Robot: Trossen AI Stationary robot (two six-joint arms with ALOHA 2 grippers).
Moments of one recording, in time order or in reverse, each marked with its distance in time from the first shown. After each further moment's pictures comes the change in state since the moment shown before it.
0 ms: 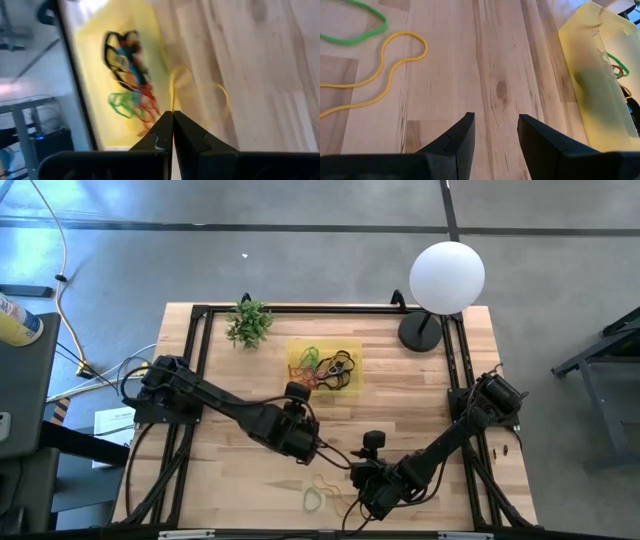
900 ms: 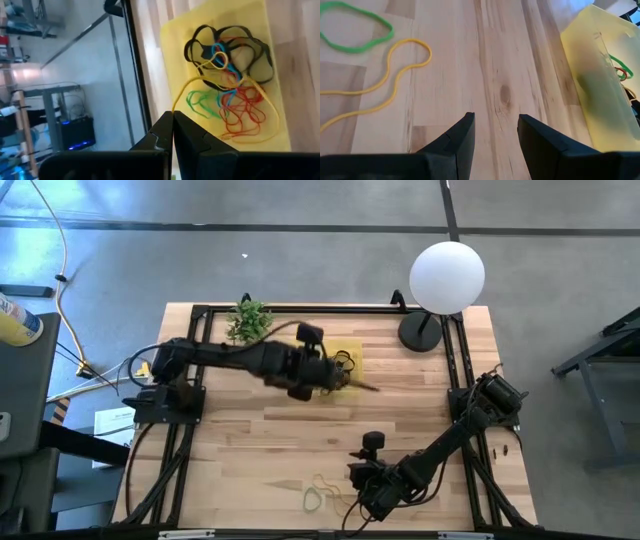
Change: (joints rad) left arm 0.314 -0.002 0.266 -0.035 -0.046 0.334; right arm 0.002 0.000 0.000 0.024 -0.001 -0.002
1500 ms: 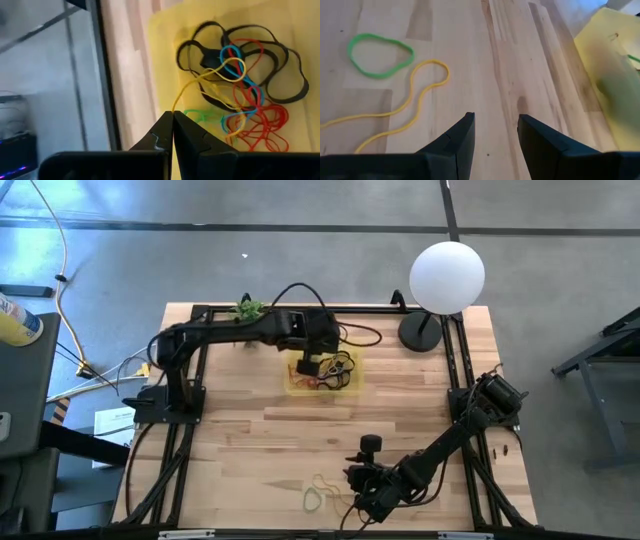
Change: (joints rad) left arm 0.298 0.001 -0.221 0.351 0.362 0.204; right arm 0.000 0.000 0.000 0.099 -0.037 0.024
